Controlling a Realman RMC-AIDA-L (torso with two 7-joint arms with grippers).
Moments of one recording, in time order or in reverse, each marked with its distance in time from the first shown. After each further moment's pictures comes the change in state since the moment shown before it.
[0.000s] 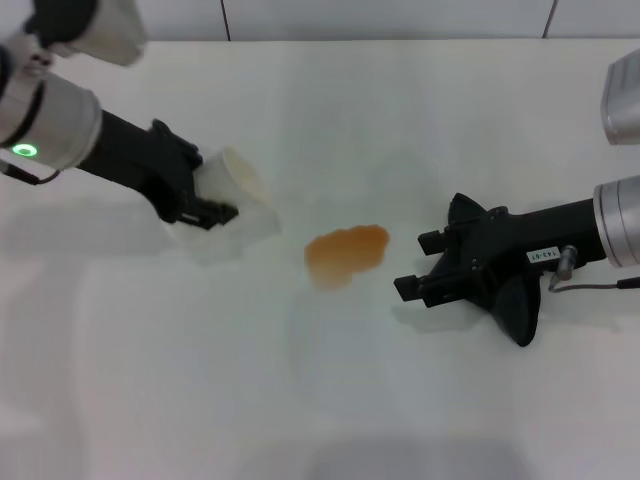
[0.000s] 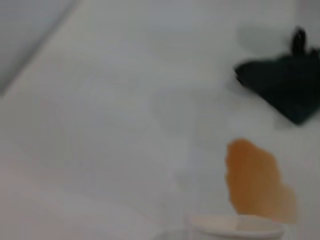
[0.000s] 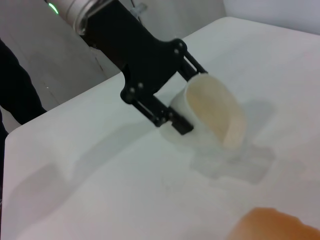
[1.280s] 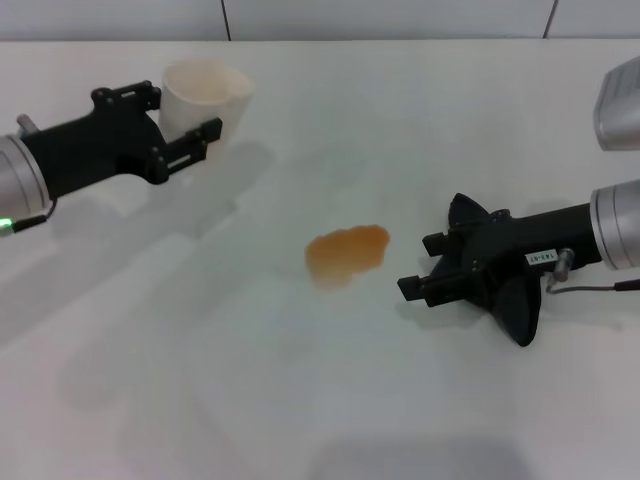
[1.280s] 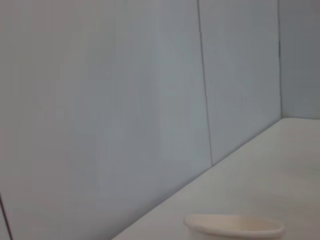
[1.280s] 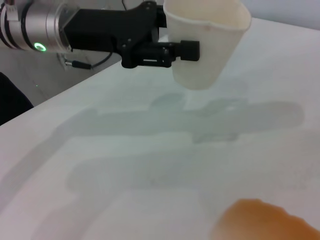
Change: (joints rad) left arm 0.314 -0.002 -0.032 -0.292 -0.865 -0.328 0.653; right arm 0.013 0.001 -0.002 0.054 -0.009 0.038 -0.023
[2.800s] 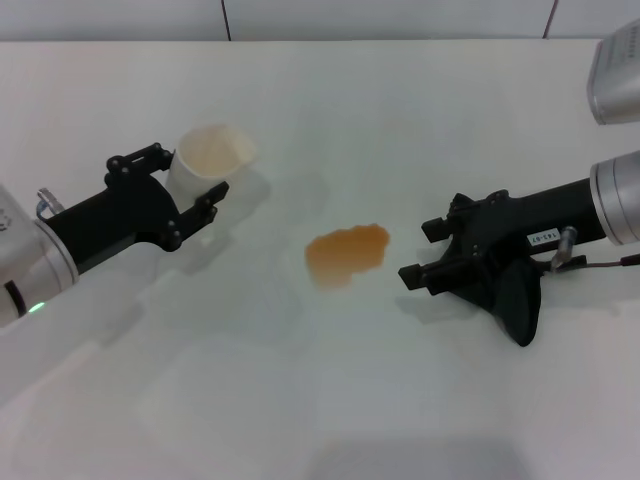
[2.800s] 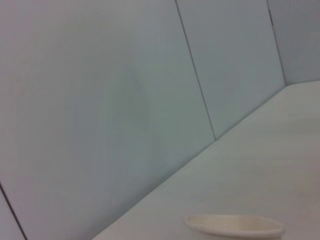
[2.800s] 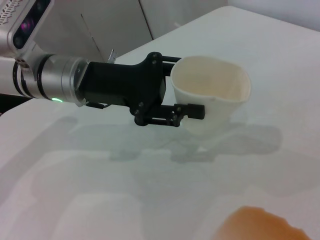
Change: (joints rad) left arm 0.024 -0.005 0.048 -0.324 -0.255 -0.041 0.567; right arm 0.048 -0.004 0.034 -0.068 -0.072 -0.072 0.054
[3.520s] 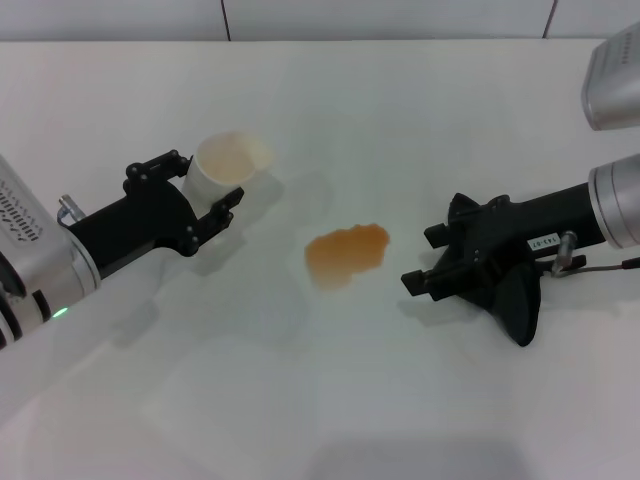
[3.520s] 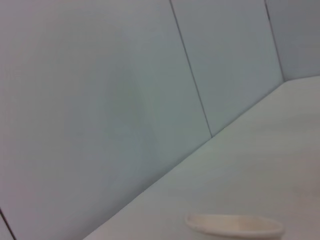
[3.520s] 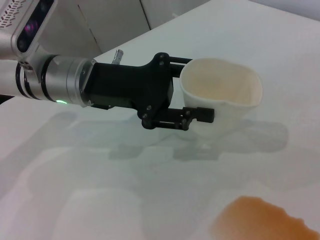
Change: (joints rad) left arm -0.047 -0.005 0.004 -0.117 -0.062 -0.020 0.105; right arm 0.003 0.003 -0.003 0.000 -0.025 -0.004 0.008
